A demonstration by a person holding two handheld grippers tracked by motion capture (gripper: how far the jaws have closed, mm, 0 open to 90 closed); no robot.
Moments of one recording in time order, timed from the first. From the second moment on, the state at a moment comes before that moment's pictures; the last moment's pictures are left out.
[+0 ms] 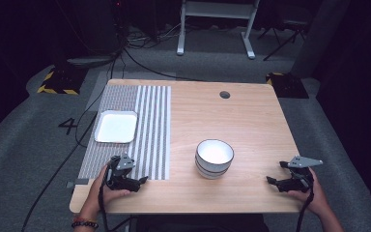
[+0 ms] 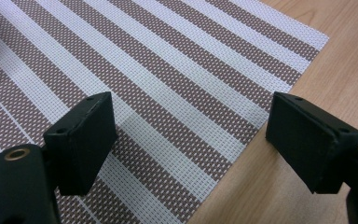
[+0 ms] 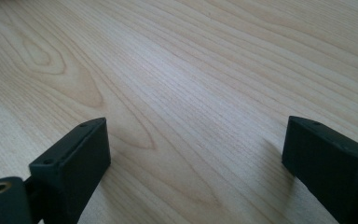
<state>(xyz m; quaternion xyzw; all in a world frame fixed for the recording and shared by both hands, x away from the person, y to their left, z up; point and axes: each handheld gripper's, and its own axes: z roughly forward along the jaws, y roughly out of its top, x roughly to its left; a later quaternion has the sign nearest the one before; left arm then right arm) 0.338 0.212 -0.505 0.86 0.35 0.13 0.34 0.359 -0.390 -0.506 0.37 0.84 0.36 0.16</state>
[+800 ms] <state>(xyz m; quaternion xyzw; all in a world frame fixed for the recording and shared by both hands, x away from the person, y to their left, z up) 0.333 0.209 -0.503 0.85 0.38 0.14 0.33 0.359 -0.390 -0.506 0.37 0.84 0.36 0.16</state>
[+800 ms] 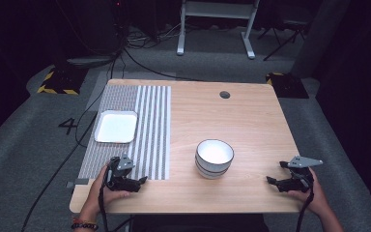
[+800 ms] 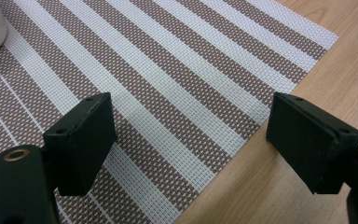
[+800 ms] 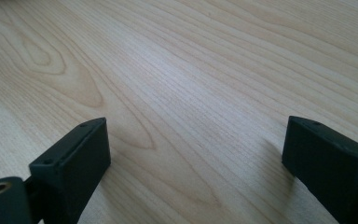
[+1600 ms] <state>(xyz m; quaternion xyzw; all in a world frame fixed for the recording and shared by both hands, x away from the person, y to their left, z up) 0.326 0.191 -0.484 0.87 0.35 0.14 0.33 0.359 -0.390 -0.506 0.37 0.84 0.36 0.16</state>
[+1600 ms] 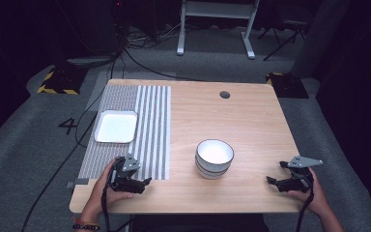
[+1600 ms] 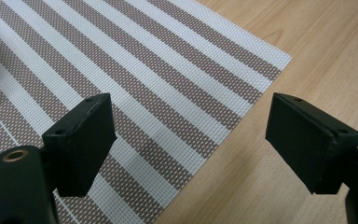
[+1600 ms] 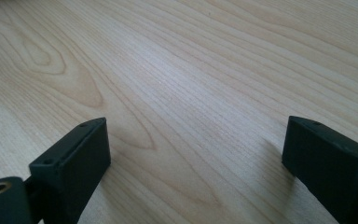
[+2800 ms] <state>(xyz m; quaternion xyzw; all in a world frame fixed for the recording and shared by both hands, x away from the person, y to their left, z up) 0.329 0.140 -0.456 0.89 0.26 0.13 0.33 0.359 -0.390 -0.506 0.37 0.84 0.36 0.16</state>
